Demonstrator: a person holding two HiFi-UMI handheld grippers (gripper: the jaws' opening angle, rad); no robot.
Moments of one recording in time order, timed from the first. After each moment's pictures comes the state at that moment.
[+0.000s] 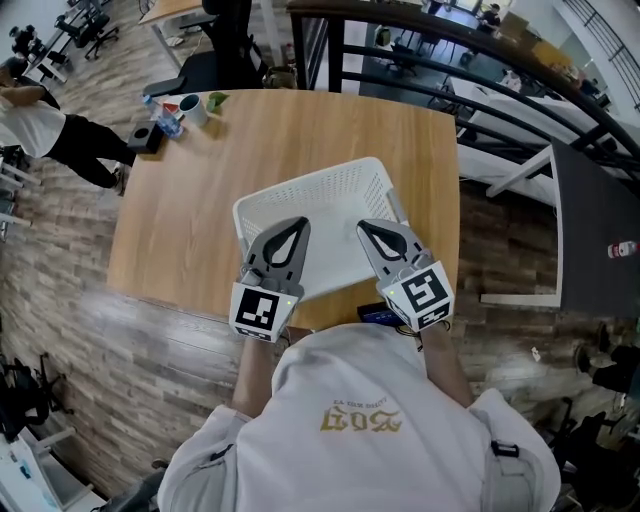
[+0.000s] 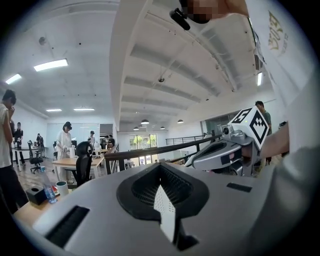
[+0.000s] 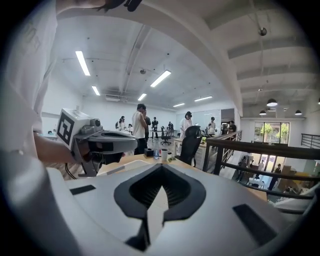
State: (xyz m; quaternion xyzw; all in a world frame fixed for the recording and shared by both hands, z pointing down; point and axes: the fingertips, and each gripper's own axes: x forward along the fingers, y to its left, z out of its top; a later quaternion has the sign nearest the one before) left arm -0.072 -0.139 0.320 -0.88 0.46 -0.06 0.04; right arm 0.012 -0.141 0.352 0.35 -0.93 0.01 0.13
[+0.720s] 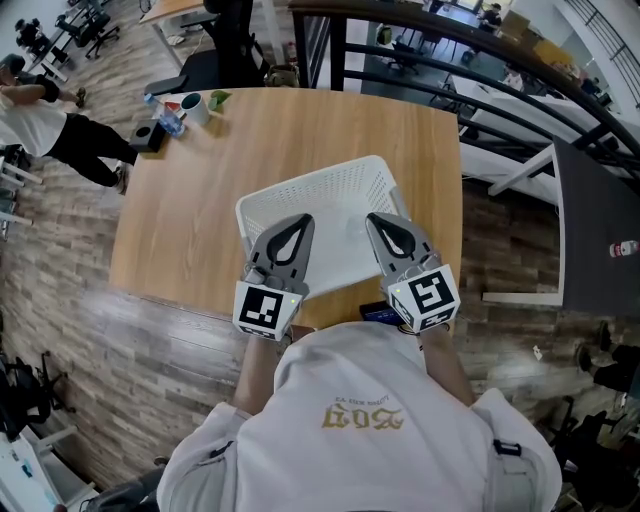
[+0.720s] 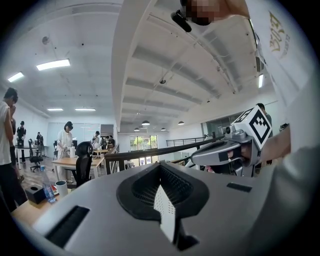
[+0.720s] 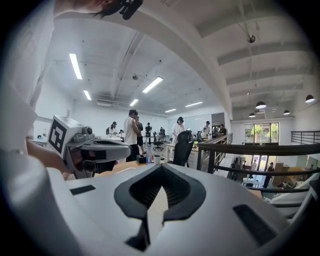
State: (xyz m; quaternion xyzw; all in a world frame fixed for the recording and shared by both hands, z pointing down) left arm -0.071 -0.137 0.318 -0.88 0.47 -0.05 0.03; right arm 0.023 -0.146 0.333 0.40 -0.91 0.01 0.09
